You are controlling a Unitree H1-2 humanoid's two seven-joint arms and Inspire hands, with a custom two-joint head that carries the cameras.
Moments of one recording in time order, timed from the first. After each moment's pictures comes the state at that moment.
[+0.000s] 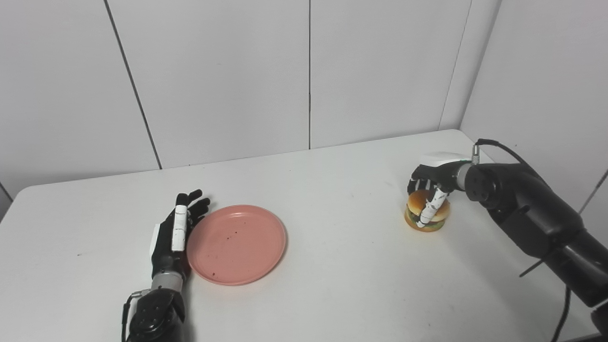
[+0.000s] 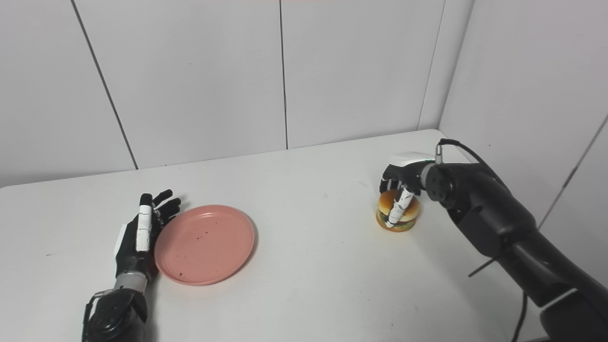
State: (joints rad) left arm -0.47 -0.02 0.03 0.49 -0.09 0.00 0.02; right arm -0.67 -0.77 0.36 0.21 -0.75 0.32 0.71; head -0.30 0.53
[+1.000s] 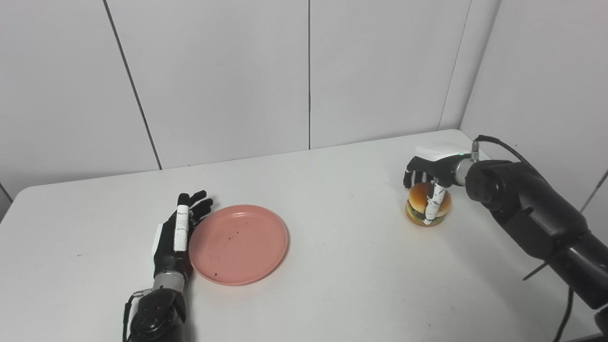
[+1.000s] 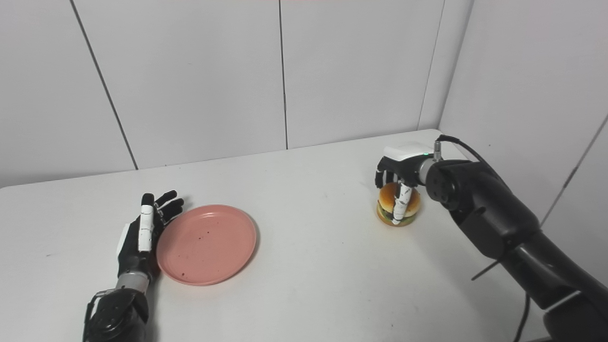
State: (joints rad) left arm -0.47 -0.02 0.02 0.48 -0.09 0.02 0.01; right arm -0.67 -0.78 0.34 0.11 -0.73 0.27 0.68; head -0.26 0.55
